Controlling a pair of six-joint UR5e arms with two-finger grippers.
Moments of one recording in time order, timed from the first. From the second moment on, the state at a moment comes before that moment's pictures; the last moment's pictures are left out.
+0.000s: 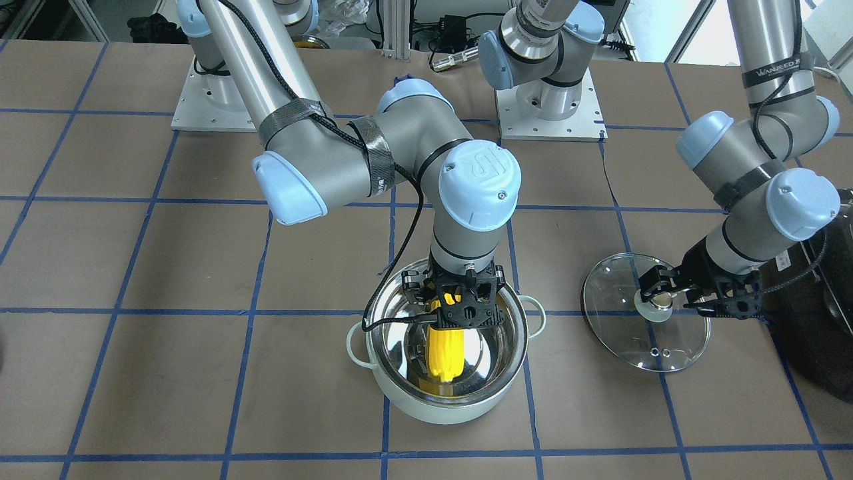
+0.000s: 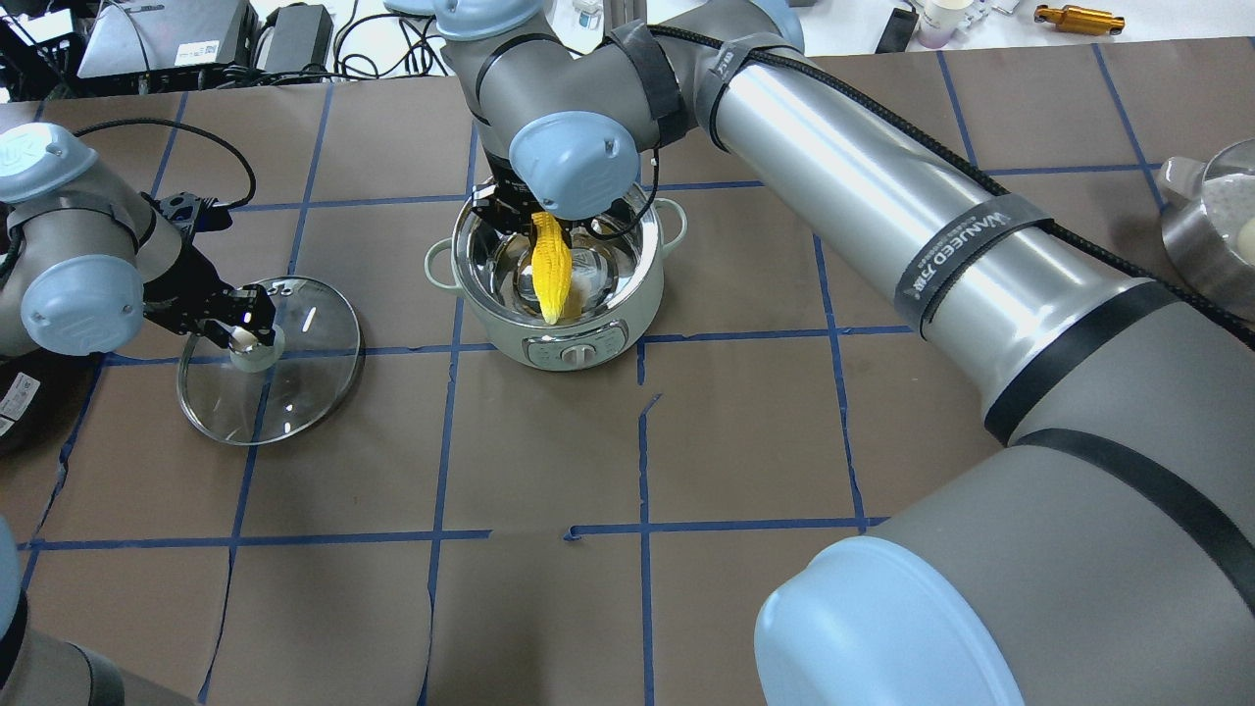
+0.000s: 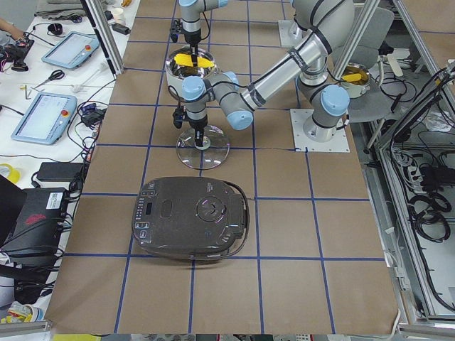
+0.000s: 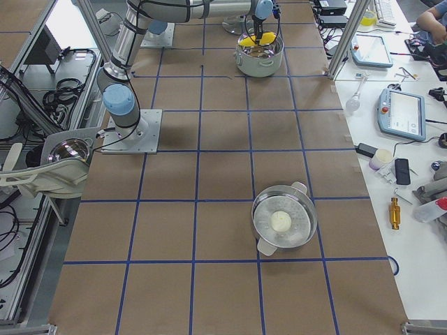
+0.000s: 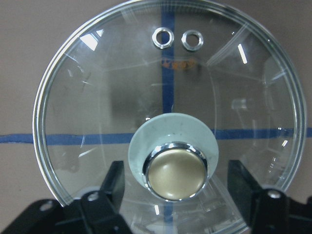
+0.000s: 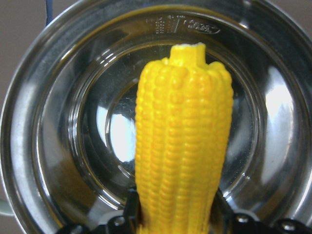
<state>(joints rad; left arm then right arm) -1.14 -1.88 -1.85 -0.98 1.56 0.43 2.05 -0.92 1.16 -1.80 -1.58 0.42</state>
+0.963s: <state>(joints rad) -1.45 -1.59 -1.36 -1.69 1.56 0.08 1.86 -1.15 1.21 -1.69 -1.59 0.25</state>
